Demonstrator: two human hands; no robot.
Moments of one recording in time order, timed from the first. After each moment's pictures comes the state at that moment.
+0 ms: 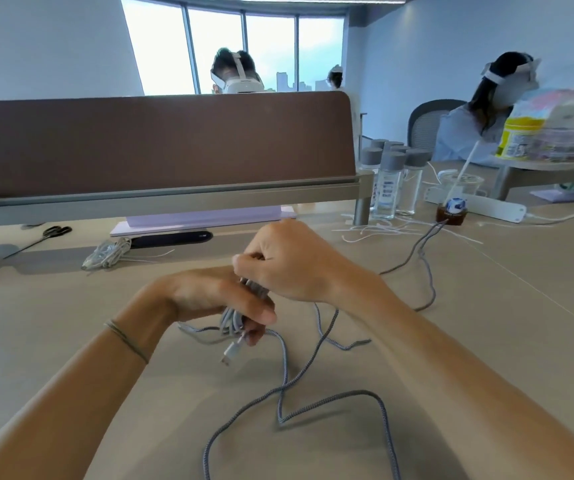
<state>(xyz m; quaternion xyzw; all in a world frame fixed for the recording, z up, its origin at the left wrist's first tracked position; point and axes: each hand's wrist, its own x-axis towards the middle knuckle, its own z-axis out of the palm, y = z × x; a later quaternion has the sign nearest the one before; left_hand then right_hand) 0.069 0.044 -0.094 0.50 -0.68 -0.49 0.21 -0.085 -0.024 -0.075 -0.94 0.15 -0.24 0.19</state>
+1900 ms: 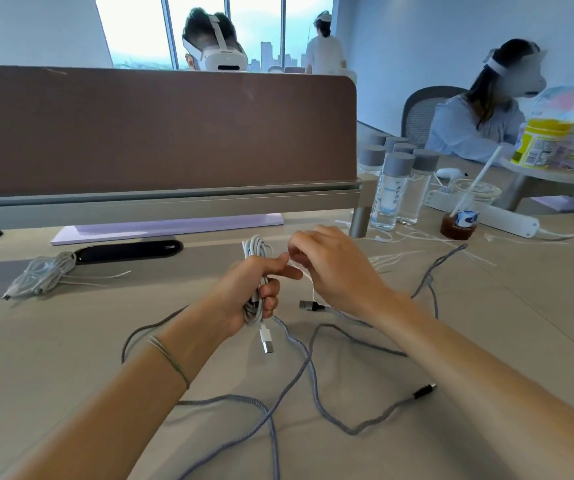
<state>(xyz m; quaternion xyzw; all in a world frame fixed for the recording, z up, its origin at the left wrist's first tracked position) 0.063 -0.090 -0.131 0.59 -0.33 -0.55 0.50 -0.082 -0.185 -0.139 -0.93 0.20 -0.30 -0.03</state>
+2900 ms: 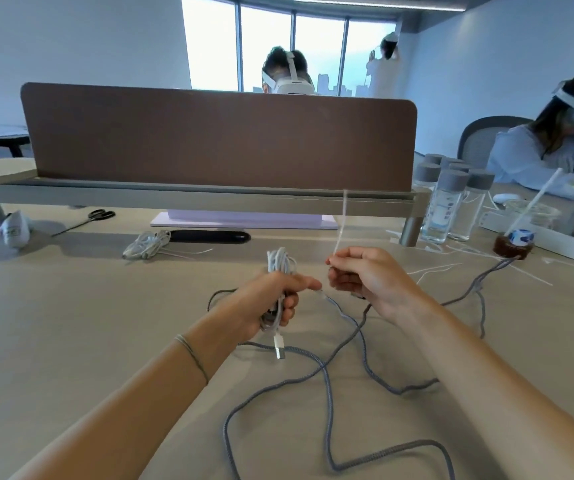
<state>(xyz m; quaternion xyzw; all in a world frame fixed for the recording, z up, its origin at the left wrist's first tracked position) 0.086 0.000 -0.149 0.60 -0.36 -0.49 0.52 -0.071 -0.121 -0.136 -0.65 0.31 -0.29 0.63</state>
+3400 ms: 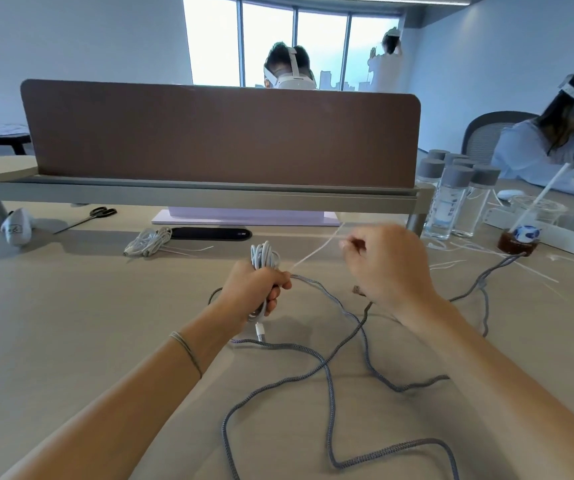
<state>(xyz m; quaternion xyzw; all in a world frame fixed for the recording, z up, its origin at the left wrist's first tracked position) 0.102 -0.001 -0.156 0.66 -0.34 -0.37 0.56 -0.081 -0.104 -0.117 -0.87 0.30 -0.39 0.00</state>
